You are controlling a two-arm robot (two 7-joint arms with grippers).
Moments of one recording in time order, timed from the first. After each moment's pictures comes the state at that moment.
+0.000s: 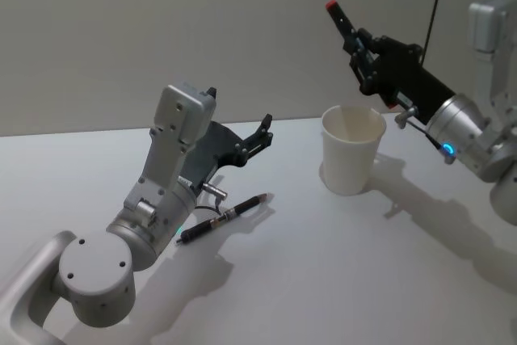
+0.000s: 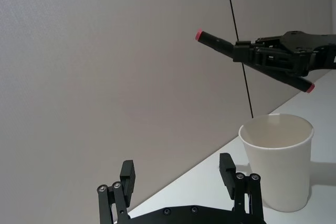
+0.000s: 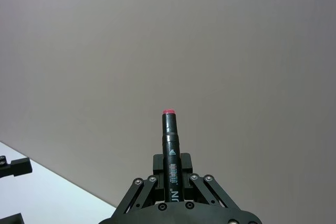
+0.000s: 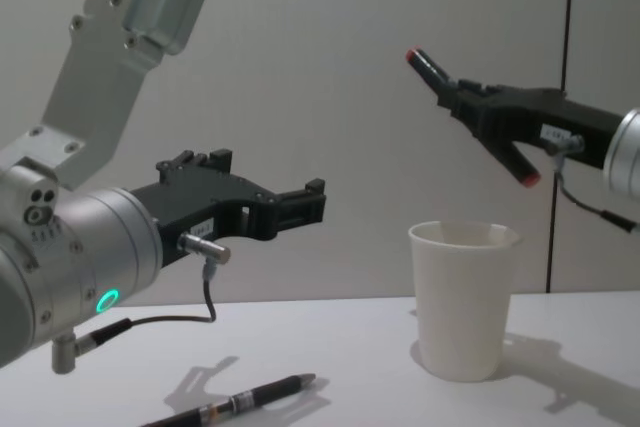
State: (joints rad) left arm -0.24 0.38 0.45 -1.63 -0.20 0.01 -0.01; right arm 0.48 0.17 -0.24 -1.24 0.29 -0.13 0.50
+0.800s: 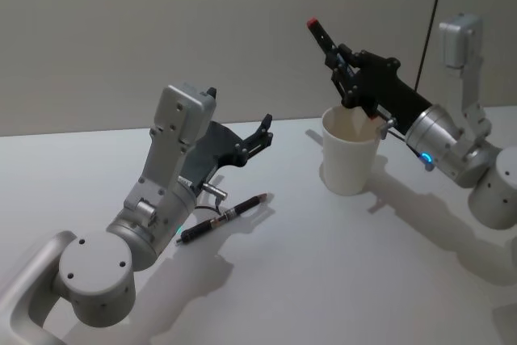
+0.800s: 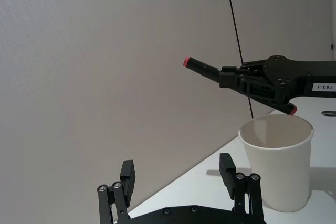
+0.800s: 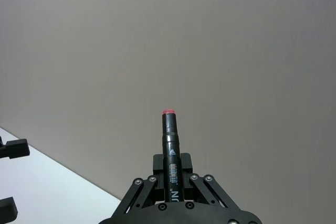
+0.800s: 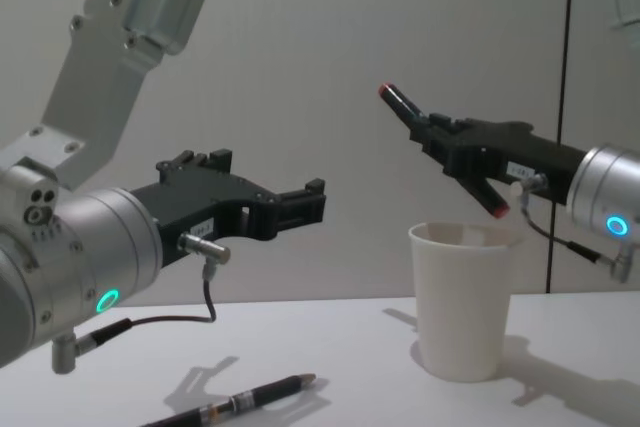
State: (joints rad) left arm -0.24 0.38 0.45 -1.63 -0.20 0.01 -0.01; right arm 0.54 0.13 -0.27 -1.08 0.26 -0.22 0.53
